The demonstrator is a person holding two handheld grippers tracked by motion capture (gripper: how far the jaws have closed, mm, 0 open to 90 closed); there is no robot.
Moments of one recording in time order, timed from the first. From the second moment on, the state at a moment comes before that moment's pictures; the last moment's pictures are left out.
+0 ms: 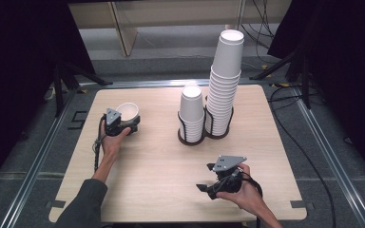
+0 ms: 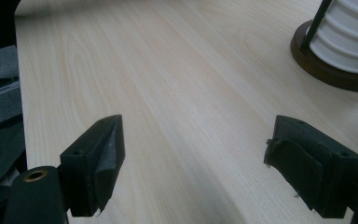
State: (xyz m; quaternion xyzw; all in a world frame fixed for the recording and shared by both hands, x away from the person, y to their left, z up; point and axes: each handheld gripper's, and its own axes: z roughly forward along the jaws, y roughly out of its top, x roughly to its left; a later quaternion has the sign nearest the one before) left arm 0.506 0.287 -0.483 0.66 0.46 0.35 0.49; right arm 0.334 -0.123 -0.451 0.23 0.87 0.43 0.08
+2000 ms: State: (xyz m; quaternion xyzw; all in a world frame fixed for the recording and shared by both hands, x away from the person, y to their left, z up) left arm 0.338 0.262 -0.442 0.70 0.41 0.26 0.52; right arm 0.338 -0.137 -0.444 0.28 0.84 0.45 0.10
